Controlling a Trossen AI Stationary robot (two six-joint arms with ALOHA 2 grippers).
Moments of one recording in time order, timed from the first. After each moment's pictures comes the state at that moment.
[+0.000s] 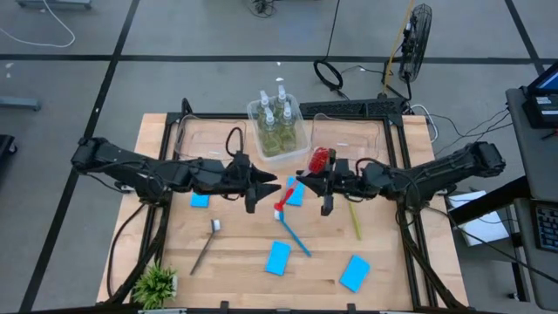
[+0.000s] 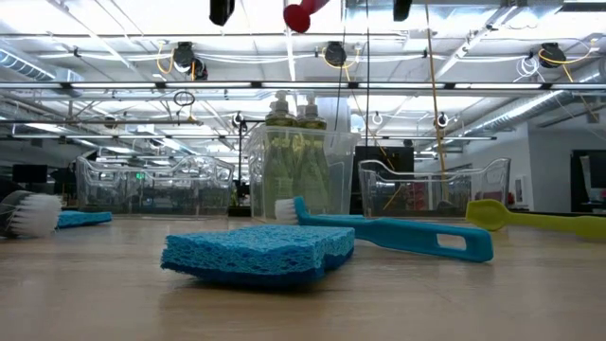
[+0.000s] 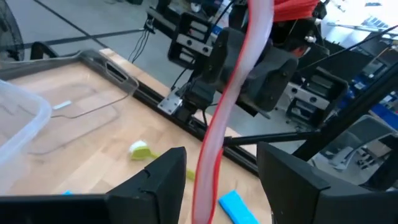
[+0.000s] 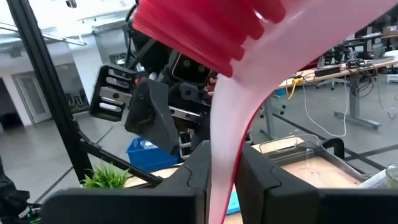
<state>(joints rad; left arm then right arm) -0.19 1.30 1.02 0.12 -0.29 -0.61 0.20 1.24 0.79 0.59 0.34 0.19</state>
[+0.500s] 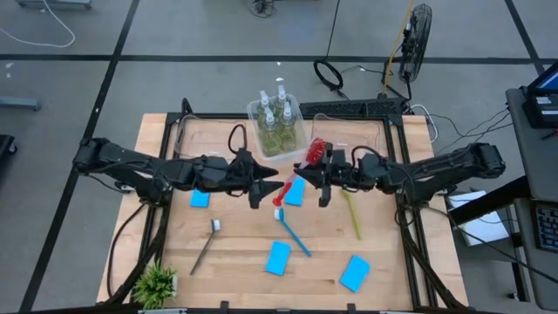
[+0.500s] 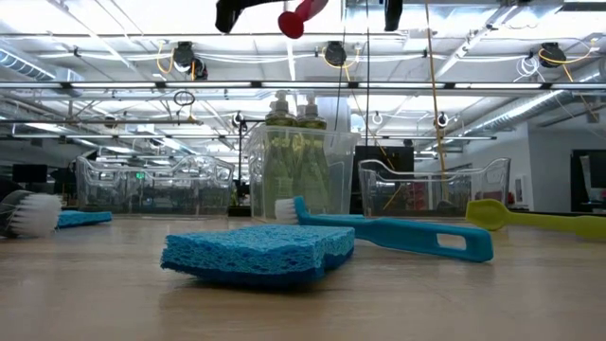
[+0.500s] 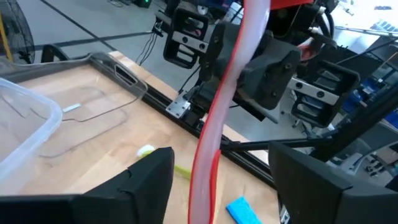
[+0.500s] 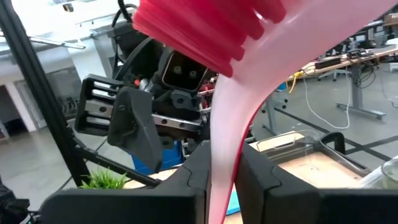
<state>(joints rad) -0.15 1.32 1.02 0.14 -0.29 -0.61 0.11 1.25 0.80 0.57 0.24 0.25</state>
